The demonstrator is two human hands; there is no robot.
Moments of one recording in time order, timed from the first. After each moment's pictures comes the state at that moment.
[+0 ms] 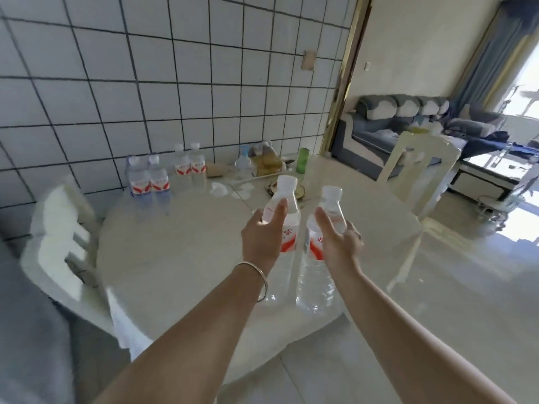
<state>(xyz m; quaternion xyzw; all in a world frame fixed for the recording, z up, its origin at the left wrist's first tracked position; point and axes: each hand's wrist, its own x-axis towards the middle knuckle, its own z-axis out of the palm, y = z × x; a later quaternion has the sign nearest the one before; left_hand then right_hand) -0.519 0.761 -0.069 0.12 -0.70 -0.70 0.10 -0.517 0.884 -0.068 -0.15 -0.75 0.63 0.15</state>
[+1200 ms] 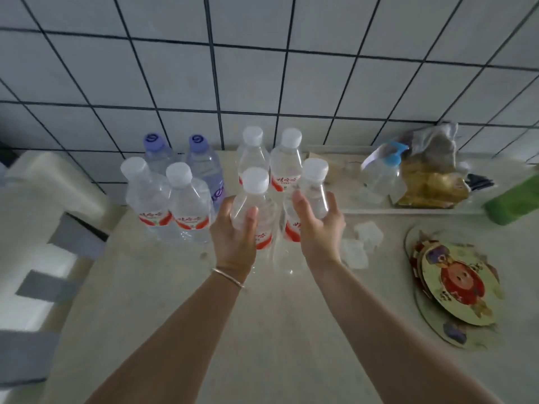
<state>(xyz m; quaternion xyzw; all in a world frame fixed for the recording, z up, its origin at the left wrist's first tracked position) -0.957 0.500 -0.241 0.25 -0.69 -0.56 0.39 -1.022 0.600 -0.211 0.06 -0.77 0.63 -0.07</state>
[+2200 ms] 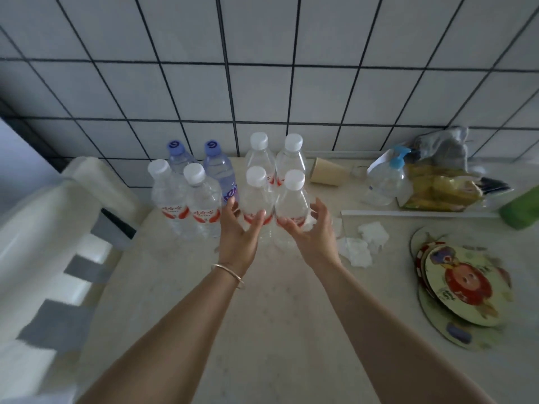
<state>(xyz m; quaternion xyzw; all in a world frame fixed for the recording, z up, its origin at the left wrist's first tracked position) -0.946 0.496 -0.262 0.31 -0.70 -0.58 0.28 -1.025 0.616 -0.245 0.13 -0.82 0.54 -0.16</state>
